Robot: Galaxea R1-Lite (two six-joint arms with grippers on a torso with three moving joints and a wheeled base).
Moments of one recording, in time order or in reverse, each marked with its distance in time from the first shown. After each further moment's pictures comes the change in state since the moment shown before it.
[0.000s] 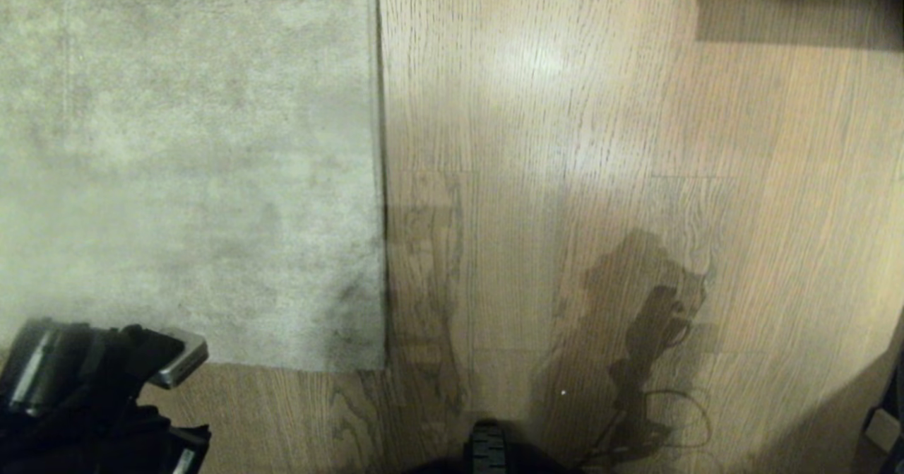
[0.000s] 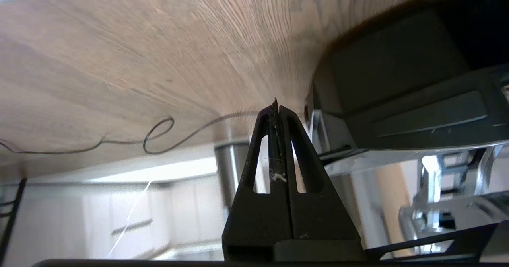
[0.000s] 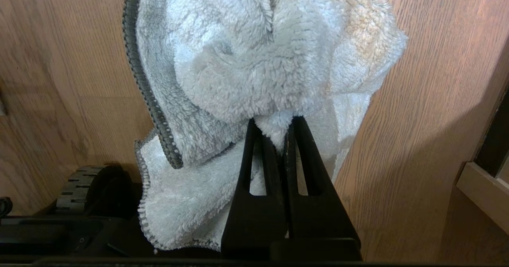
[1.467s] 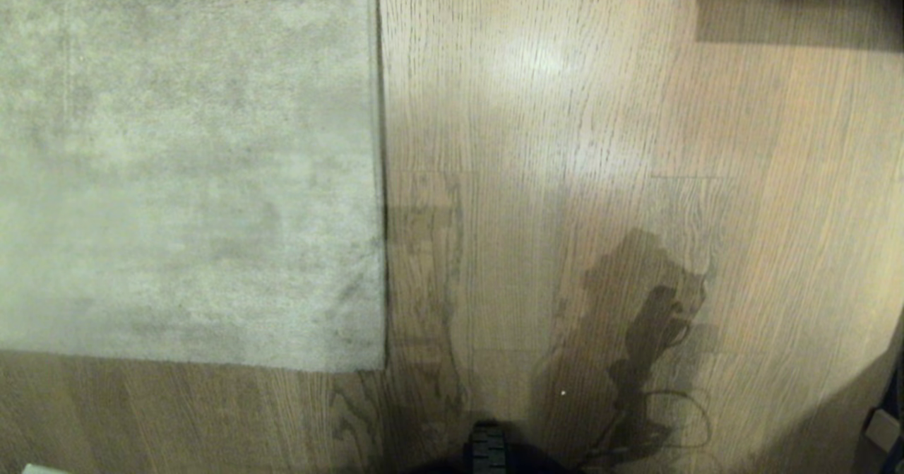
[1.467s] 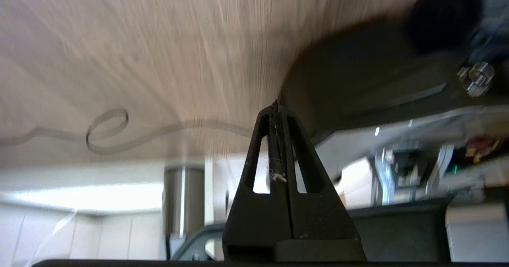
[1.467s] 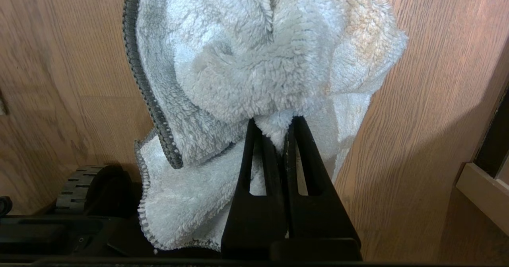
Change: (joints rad) left arm 0.039 -0.562 0.369 0.005 -0.052 -0.188; right arm 0.000 0.000 0.000 0.000 0.001 -0.003
